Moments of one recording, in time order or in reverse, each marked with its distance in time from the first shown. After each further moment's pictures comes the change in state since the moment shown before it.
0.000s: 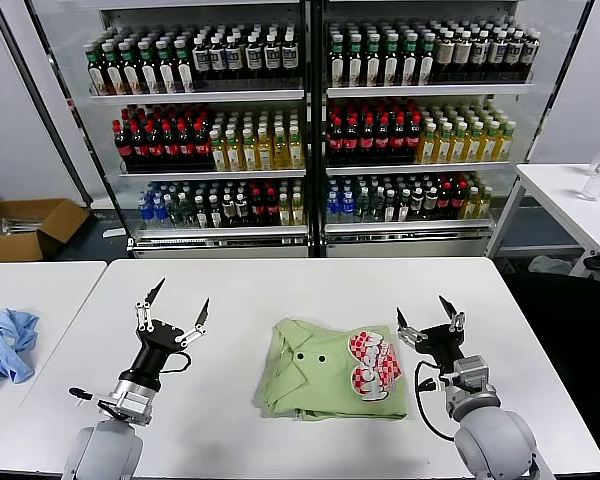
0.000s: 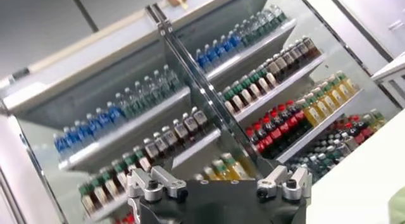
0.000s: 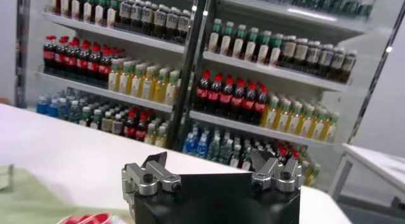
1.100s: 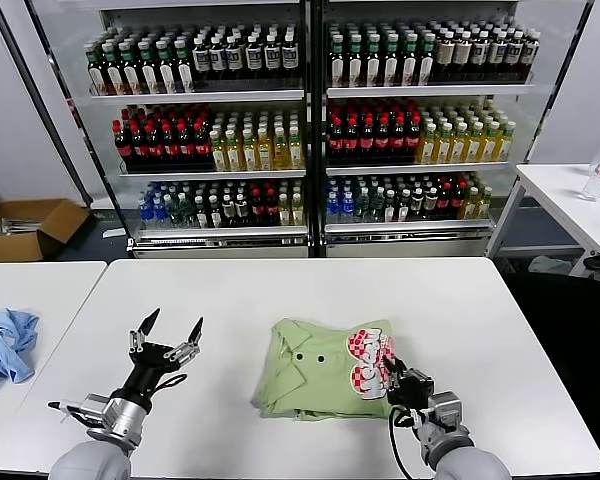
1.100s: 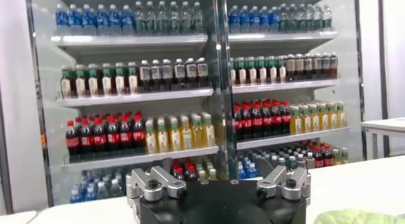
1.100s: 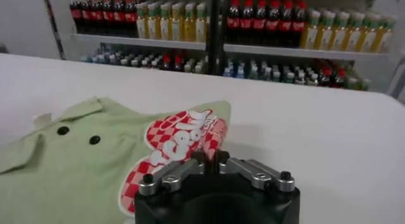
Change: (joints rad) left arm 0.117 0.017 -0.031 -0.097 -0.527 0.259 0.067; right arm -0.141 0.043 -0.080 0.061 0.132 -0.131 0.045
